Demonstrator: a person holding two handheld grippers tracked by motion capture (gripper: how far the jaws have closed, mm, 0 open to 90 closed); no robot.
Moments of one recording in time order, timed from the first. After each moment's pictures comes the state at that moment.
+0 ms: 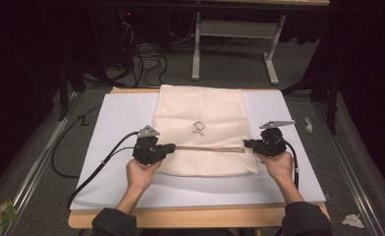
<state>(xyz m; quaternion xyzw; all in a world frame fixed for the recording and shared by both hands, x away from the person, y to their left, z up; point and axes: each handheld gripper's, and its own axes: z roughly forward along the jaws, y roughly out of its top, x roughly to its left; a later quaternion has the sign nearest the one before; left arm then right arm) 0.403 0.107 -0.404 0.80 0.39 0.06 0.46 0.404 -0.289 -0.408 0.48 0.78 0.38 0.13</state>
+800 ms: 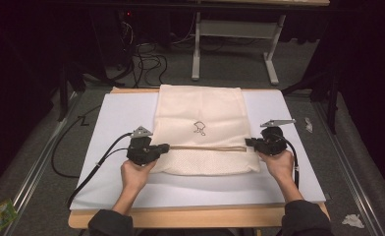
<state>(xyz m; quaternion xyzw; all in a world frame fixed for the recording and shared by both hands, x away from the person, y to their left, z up) 0.404 0.127 -0.409 0.79 0.41 0.06 0.46 0.409 -0.292 -0.408 0.49 0.78 0.37 0.14</state>
